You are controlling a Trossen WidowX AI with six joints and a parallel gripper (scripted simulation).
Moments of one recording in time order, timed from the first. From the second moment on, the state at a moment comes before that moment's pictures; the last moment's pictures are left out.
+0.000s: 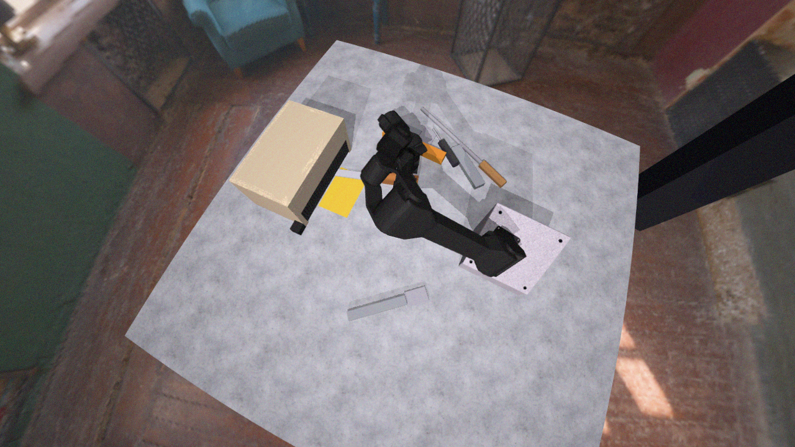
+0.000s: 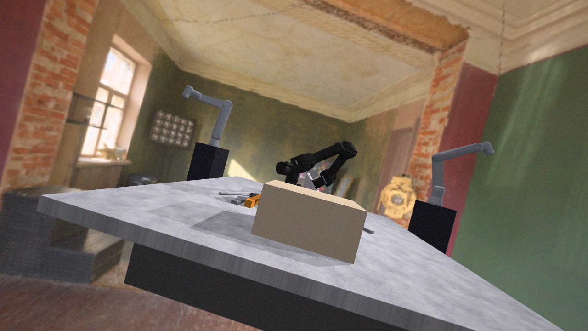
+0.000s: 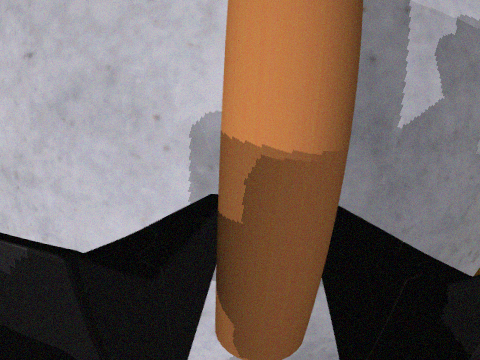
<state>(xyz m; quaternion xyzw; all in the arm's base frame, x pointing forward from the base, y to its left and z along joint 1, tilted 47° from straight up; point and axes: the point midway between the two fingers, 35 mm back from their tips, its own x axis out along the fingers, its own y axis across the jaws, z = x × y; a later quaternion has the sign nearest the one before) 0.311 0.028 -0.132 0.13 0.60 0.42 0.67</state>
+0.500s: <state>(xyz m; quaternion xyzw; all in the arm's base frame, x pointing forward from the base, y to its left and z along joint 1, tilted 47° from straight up) 0.288 0.018 -0.139 0.13 0.60 0.42 0.67</state>
